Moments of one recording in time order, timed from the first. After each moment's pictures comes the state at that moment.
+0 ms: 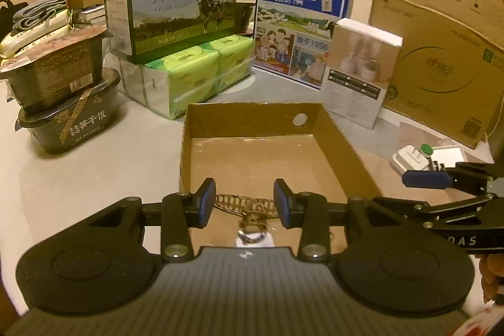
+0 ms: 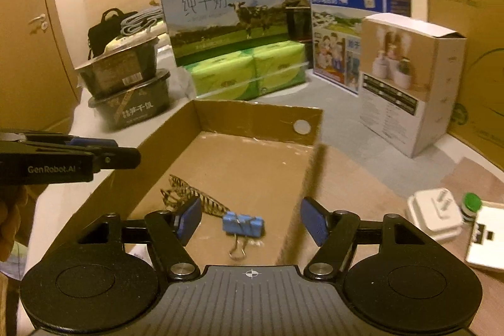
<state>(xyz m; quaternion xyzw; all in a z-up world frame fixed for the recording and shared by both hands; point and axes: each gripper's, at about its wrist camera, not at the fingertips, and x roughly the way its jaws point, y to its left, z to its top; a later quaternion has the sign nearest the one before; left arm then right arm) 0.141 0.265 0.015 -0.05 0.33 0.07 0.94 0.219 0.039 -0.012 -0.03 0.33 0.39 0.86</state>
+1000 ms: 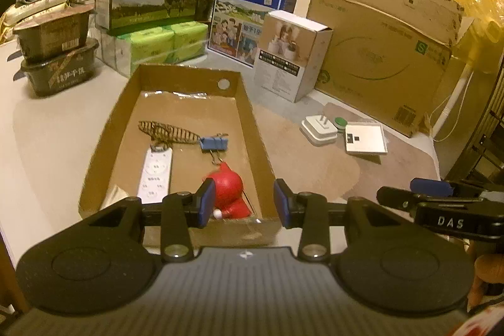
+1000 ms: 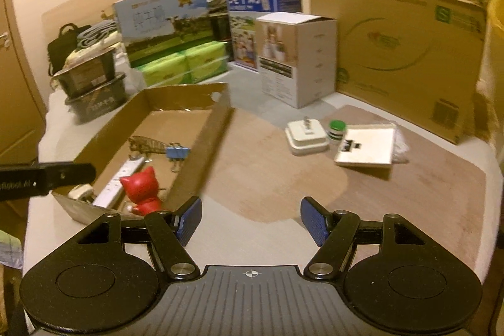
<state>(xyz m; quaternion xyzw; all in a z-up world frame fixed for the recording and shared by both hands) 0.032 0.137 0.035 -0.11 0.33 0.05 0.93 0.121 -0.114 0.021 -0.01 0.35 0.28 0.89</state>
